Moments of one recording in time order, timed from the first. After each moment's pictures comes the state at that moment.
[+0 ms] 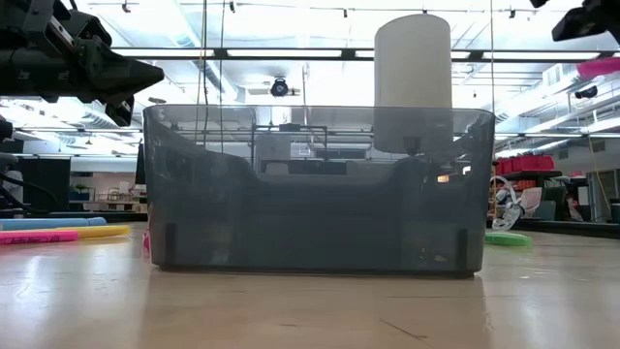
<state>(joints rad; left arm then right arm) 0.04 0.01 0.01 0.10 -0.08 -0.25 0.47 1.31 1.25 -1.55 -0.07 0.69</state>
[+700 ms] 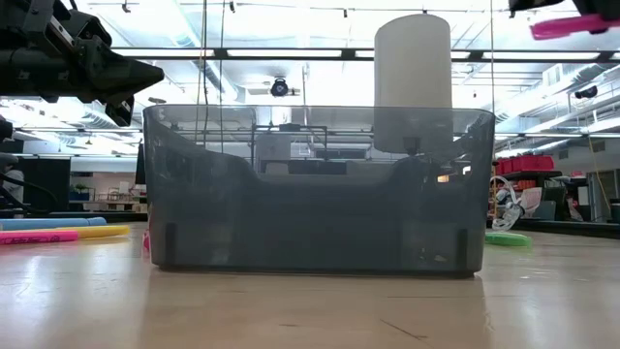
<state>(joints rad) 0.04 0.01 0.01 0.10 -0.08 -0.25 0.46 1.61 1.58 -1.57 -0.07 0.62</state>
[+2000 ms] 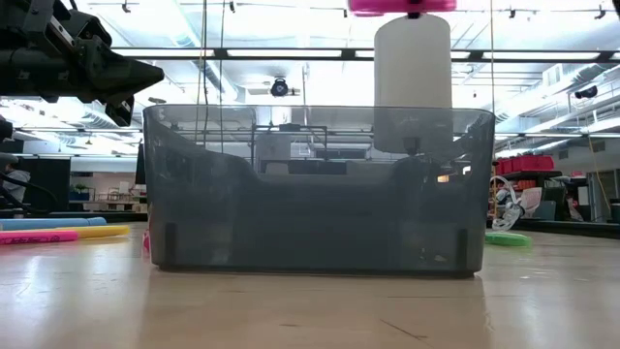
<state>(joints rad) 0.04 0.01 0.01 0.10 -0.08 -0.25 0.30 2.06 2.19 -1.55 -0.07 0.47</state>
